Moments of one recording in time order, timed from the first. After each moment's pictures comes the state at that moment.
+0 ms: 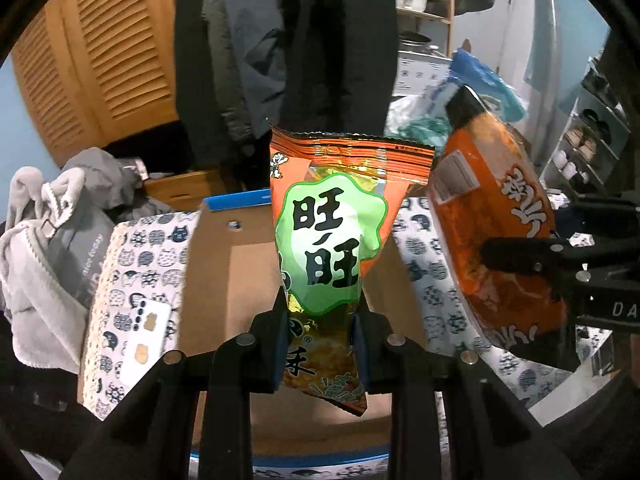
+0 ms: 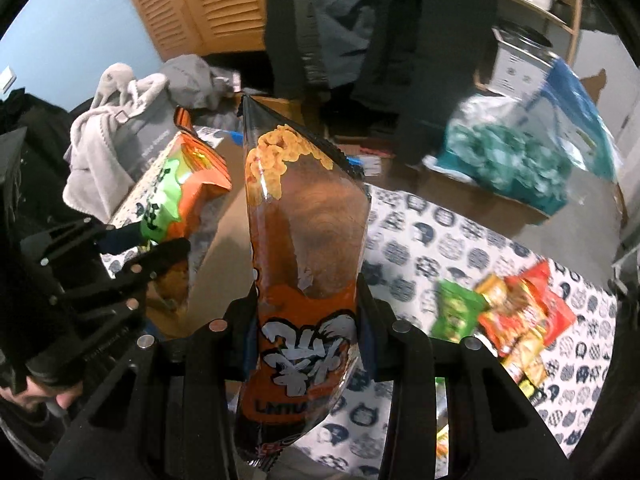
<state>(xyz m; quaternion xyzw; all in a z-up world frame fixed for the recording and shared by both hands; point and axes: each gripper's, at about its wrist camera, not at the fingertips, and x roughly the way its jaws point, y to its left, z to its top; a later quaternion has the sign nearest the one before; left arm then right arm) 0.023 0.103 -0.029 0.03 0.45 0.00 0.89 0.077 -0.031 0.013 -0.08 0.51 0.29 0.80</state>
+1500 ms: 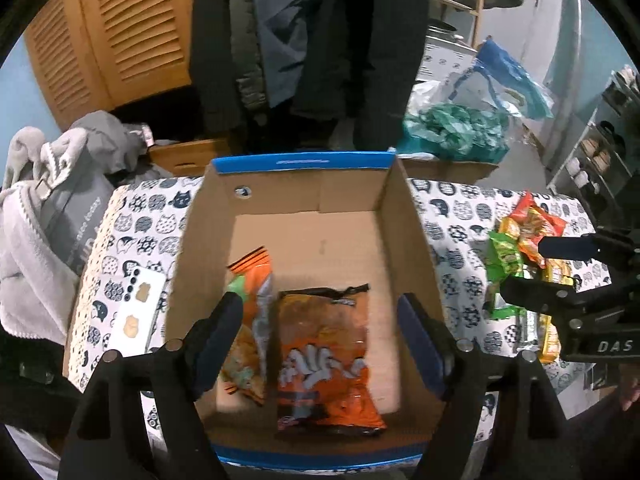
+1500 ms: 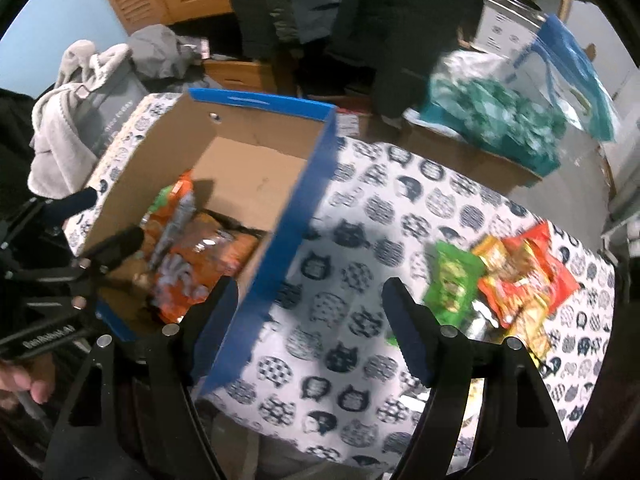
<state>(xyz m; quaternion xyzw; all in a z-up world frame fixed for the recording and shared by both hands) 0.032 0.109 -0.052 -0.01 0.48 0.01 0.88 0.082 -0.064 -0.034 -0.09 0.57 0.22 0.79</state>
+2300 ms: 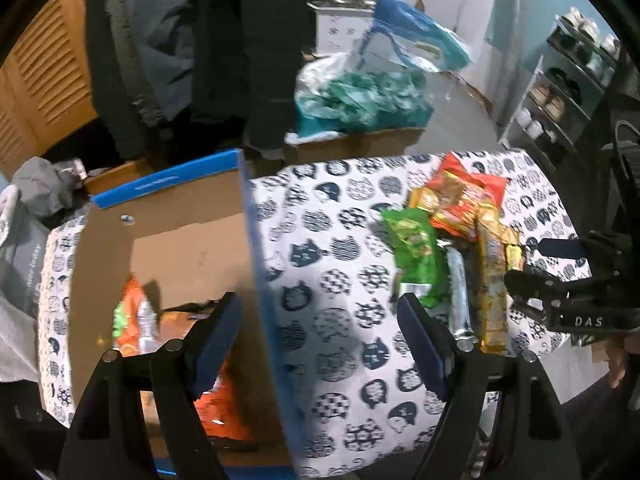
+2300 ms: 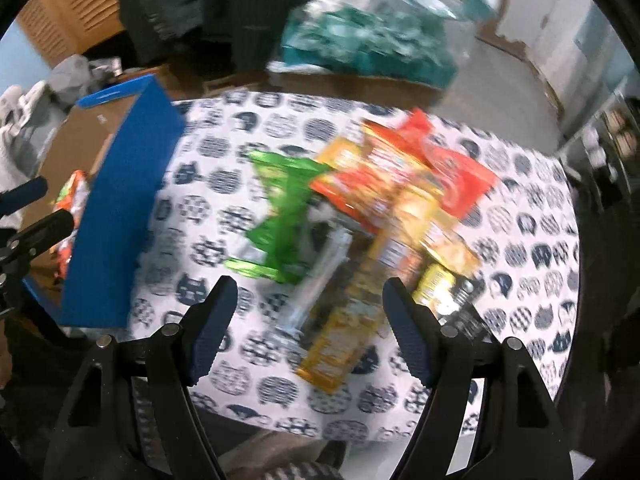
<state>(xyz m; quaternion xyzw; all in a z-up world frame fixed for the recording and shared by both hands) 0.051 -0.025 -0.061 0.04 0.51 -0.09 0.86 0.067 -0.237 -0.069 -0.03 0.60 0.10 0.79</state>
